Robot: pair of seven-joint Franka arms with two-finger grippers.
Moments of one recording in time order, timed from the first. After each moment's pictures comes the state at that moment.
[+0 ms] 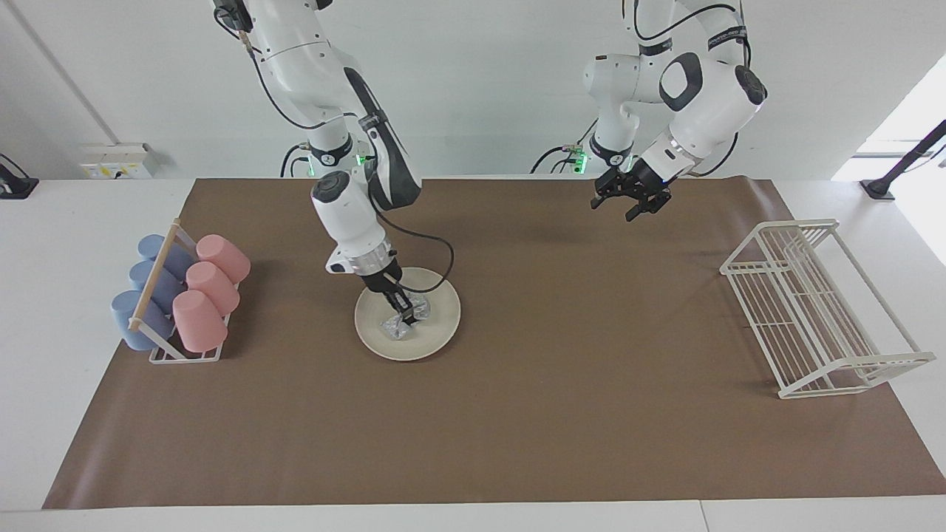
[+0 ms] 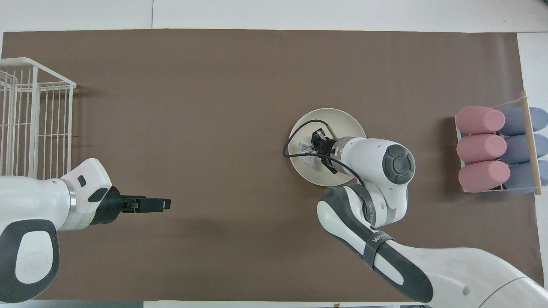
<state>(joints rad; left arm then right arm) -0.25 -0.38 0.05 -2.46 -0.46 2.07 0.15 -0.01 0.29 0.34 -2.21 0.28 2.79 1.01</state>
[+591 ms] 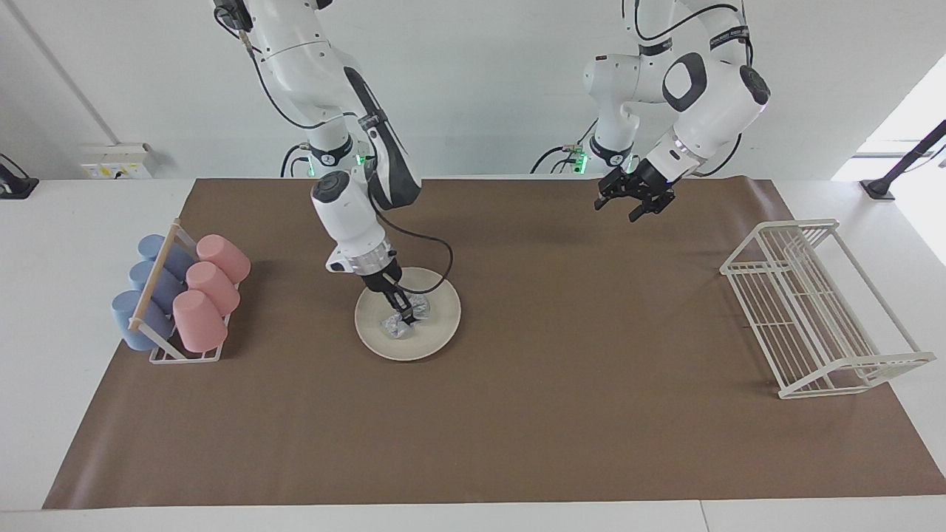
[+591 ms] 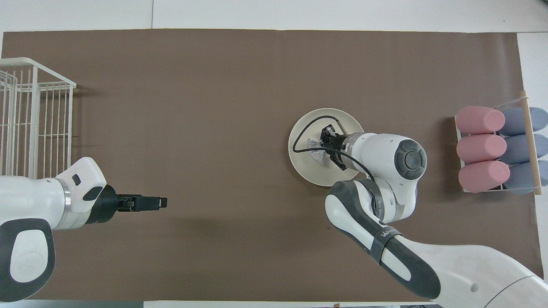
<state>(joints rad) -0.24 -0.38 0.06 -2.46 -0.46 2.07 0.14 0.08 0.28 0.35 -2.22 0.28 2.79 1.21</state>
